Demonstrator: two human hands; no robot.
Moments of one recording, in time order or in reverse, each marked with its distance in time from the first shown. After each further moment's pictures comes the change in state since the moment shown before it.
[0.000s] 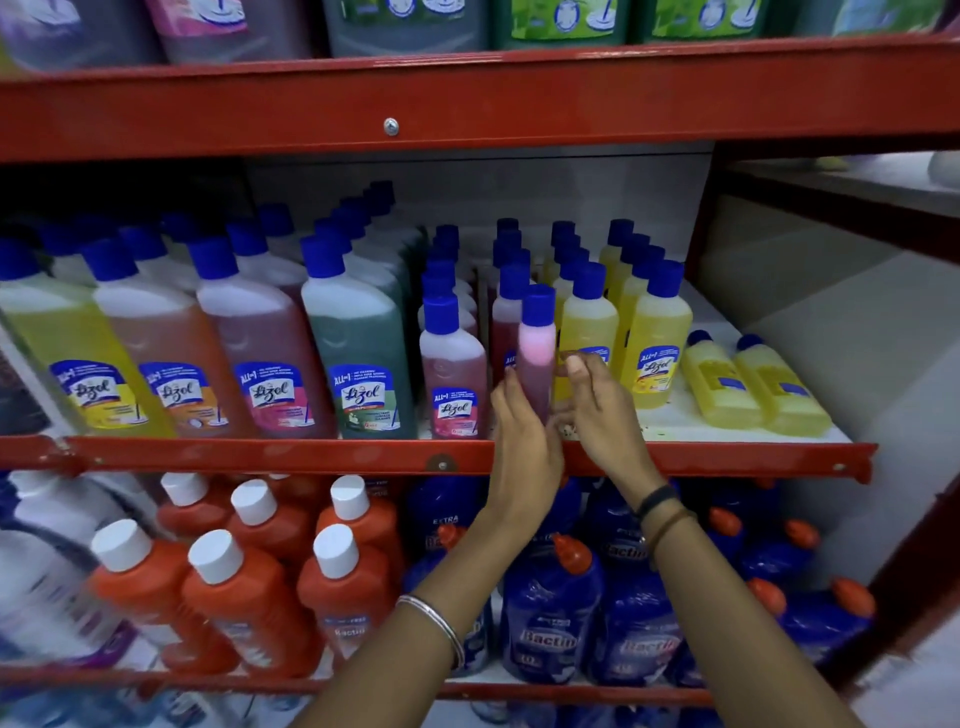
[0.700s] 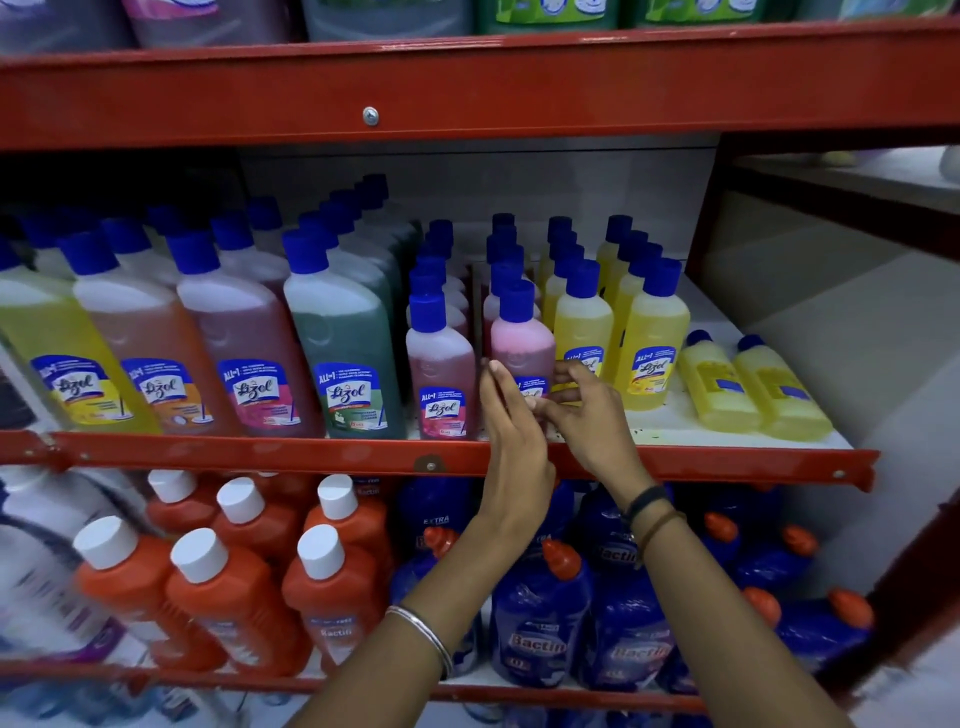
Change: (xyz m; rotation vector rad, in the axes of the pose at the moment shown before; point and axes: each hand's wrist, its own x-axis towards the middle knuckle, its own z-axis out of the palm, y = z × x) left_hand -0.003 -0.003 0.010 0.124 -0.017 0.020; right_hand 0.005 0.003 -0.002 0.012 -0.084 0.031
